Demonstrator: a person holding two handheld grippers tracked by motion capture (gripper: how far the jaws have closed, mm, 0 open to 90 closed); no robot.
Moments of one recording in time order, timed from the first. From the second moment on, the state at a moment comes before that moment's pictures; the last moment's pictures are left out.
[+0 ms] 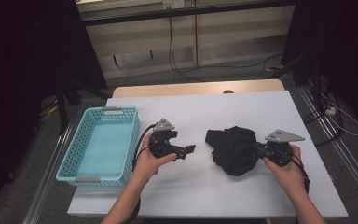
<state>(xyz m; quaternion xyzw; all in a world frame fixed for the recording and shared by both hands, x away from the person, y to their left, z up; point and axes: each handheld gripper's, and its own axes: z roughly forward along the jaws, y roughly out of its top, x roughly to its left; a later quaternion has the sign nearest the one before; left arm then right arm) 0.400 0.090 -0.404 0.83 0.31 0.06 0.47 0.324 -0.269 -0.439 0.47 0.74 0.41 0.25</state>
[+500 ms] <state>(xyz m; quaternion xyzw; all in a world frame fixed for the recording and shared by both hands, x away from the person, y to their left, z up) 0.401 0.090 -0.403 0.83 0.31 0.06 0.47 0.312 -0.225 -0.412 0.41 0.74 0.46 0.26</state>
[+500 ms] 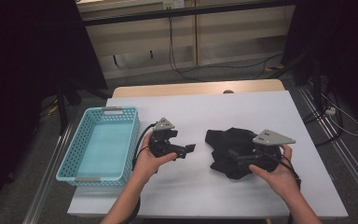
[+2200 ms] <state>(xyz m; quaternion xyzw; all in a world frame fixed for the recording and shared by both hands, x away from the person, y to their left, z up) 0.400 0.085 -0.406 0.83 0.30 0.06 0.46 0.321 -0.284 -0.441 0.53 0.70 0.42 0.23</state>
